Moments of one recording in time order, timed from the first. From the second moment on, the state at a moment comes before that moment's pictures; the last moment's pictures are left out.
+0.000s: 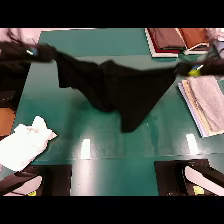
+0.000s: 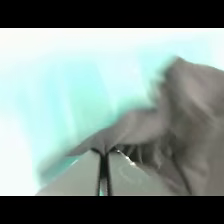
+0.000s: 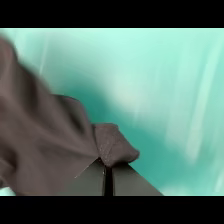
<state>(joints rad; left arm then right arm) -0.15 -1.13 1.49 1.27 -0.92 -1.49 -0.14 -1.08 1.26 -1.03 1.04 1.33</state>
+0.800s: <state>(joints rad) -0.15 -0.72 1.92 1.42 -0.89 -1.49 -0.48 -0.80 1.88 -1.04 1.30 1.35</state>
